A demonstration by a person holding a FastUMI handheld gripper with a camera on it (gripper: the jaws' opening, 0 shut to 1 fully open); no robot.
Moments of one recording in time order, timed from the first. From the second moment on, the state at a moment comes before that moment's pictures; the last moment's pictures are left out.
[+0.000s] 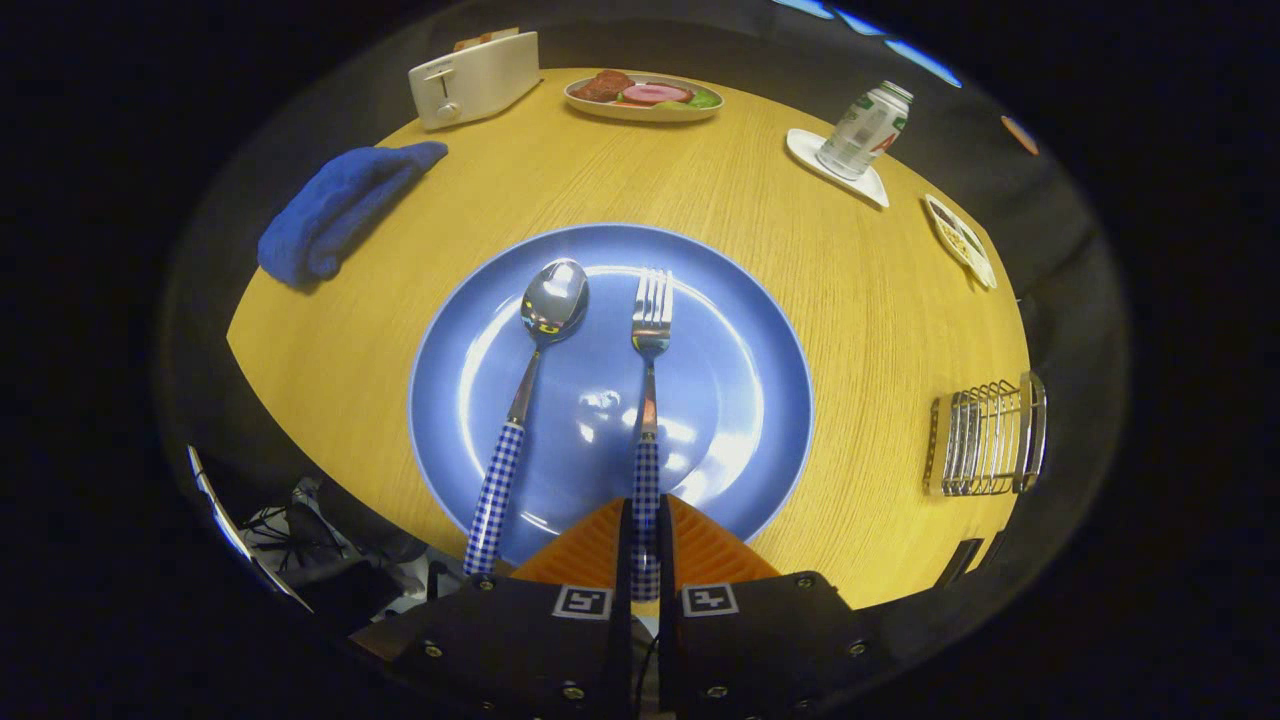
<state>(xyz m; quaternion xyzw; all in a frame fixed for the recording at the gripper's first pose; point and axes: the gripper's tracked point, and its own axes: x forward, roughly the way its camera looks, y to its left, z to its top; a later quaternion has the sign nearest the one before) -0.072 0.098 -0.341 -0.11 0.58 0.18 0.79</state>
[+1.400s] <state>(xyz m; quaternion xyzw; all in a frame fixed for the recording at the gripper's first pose) -0.090 -0.137 -0.218 -0.21 0.63 0.14 0.73</state>
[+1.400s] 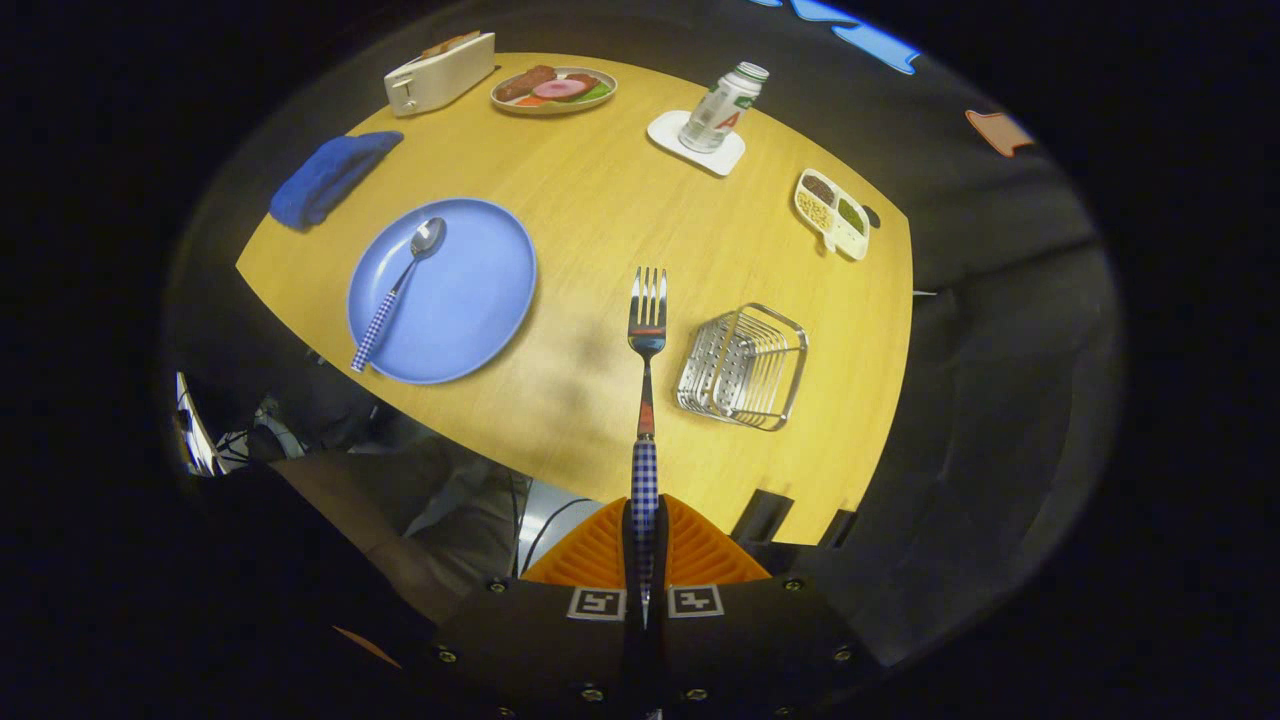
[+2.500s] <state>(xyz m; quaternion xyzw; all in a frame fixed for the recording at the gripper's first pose) -0.036 -0.221 -0.251 -0.34 0.71 0.15 0.60</state>
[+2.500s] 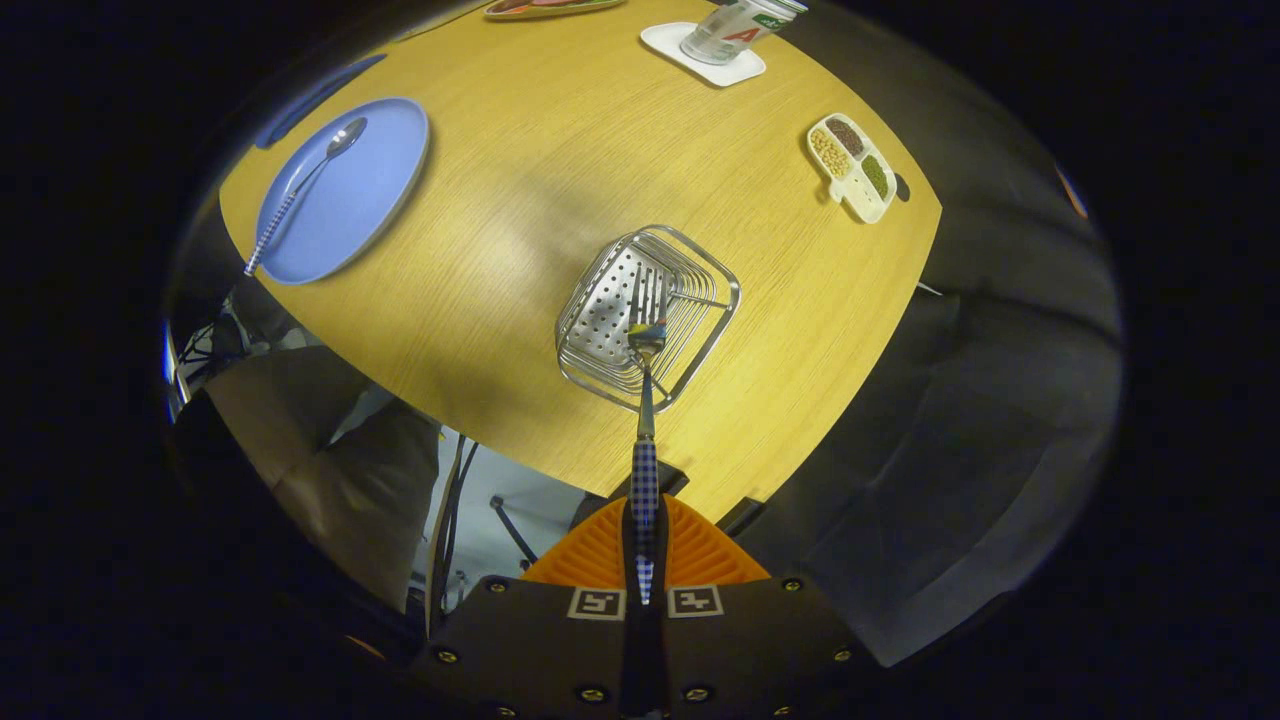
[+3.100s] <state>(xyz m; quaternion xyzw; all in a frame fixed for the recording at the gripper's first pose) -0.019 -0.220 -0.283 -0.35 0.73 0.17 0.56</state>
